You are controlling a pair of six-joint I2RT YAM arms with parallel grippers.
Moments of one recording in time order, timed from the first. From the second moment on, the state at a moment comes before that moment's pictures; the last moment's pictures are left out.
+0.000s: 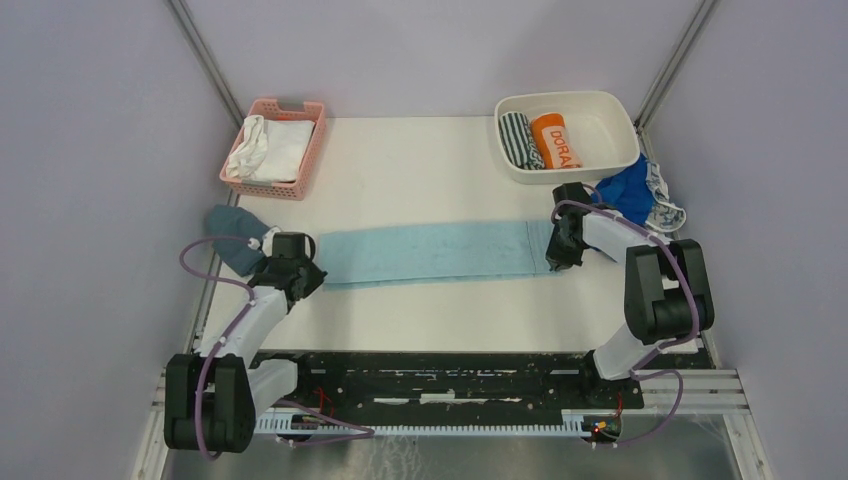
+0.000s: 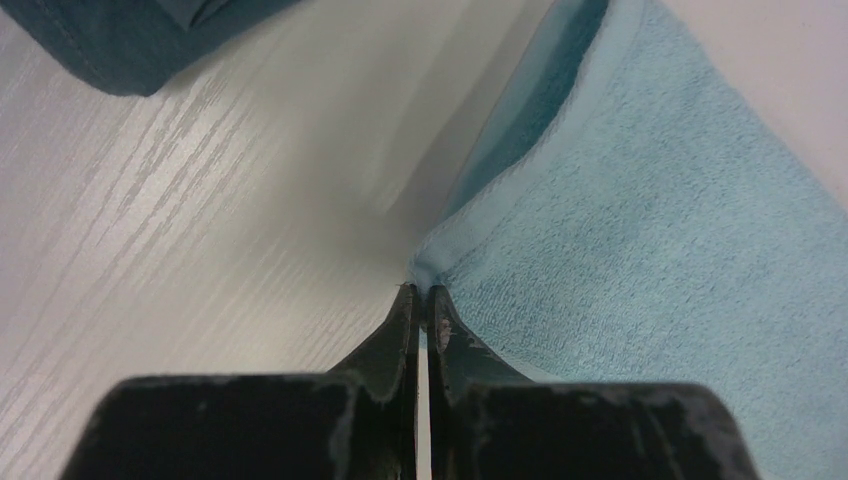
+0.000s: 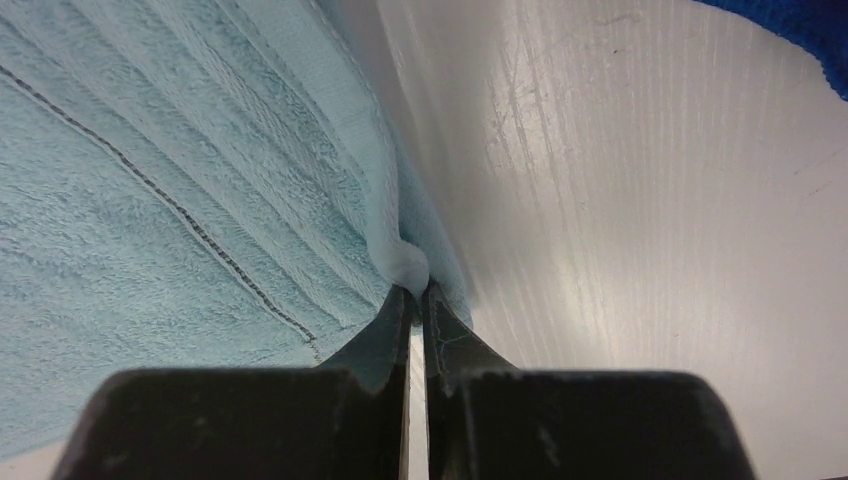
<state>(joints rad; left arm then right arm) -0.04 1.06 0.47 -0.32 -0.17 -0.73 0.13 1.62 0.93 -0.60 0.14 0.48</state>
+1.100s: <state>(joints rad) -0.04 1.06 0.41 -0.32 -0.13 -0.80 0.13 1.58 0.89 -0.64 0.16 0.52</state>
